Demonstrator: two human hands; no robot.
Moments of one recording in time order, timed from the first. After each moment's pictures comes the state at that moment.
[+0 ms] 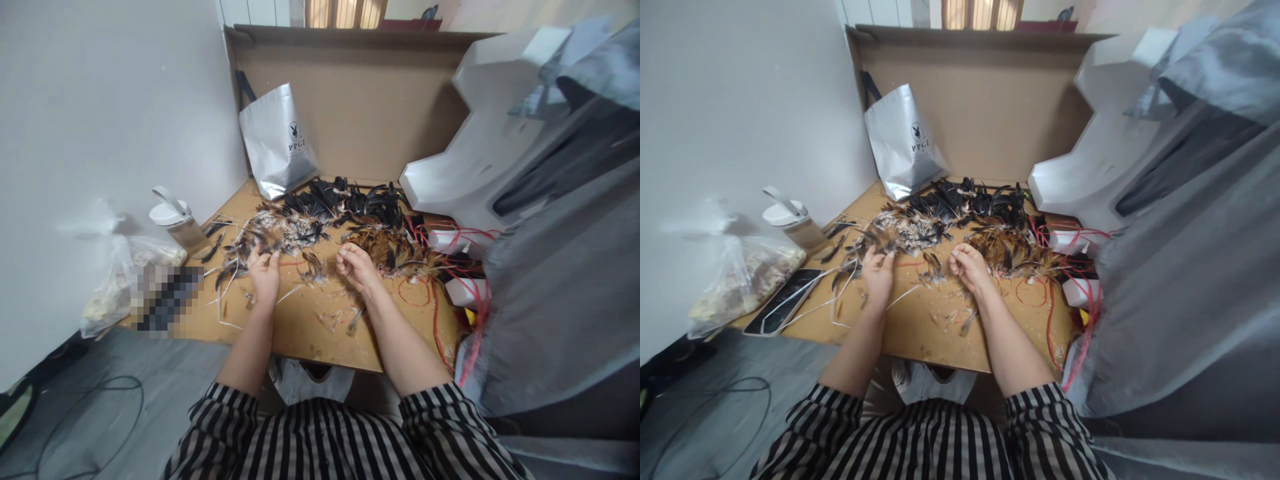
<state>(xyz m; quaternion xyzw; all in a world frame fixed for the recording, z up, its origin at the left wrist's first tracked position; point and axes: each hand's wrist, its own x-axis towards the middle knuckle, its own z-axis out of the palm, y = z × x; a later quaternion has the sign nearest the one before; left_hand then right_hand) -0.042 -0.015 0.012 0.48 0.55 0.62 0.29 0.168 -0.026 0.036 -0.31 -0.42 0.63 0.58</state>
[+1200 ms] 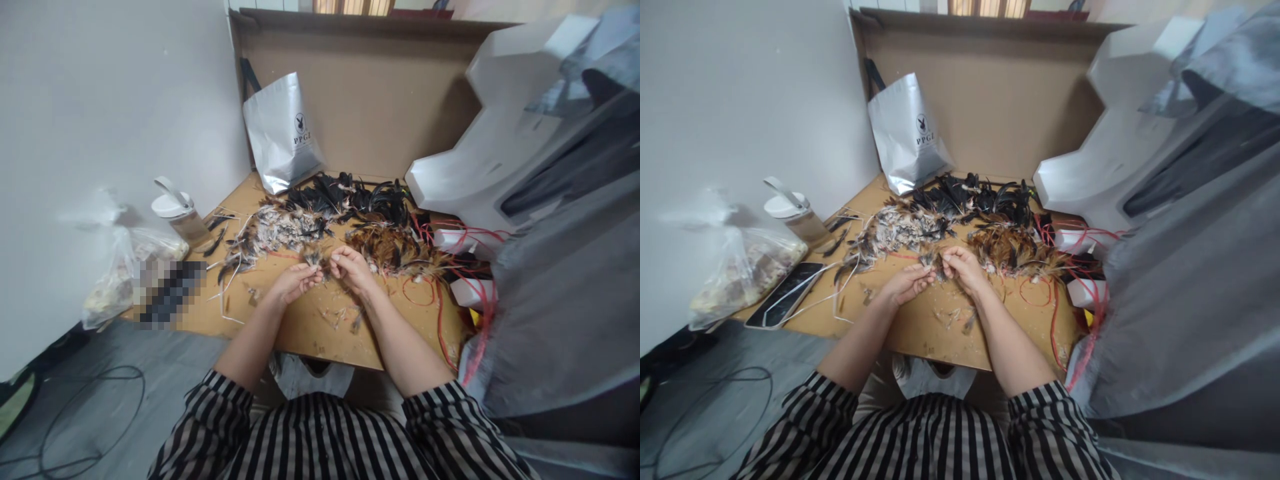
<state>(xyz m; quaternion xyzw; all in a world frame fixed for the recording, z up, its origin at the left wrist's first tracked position) -0.014 -0.024 -0.001 0.35 0.34 0.39 0.78 0.151 -0.028 0.025 -0.30 -0.47 0.63 0.54</state>
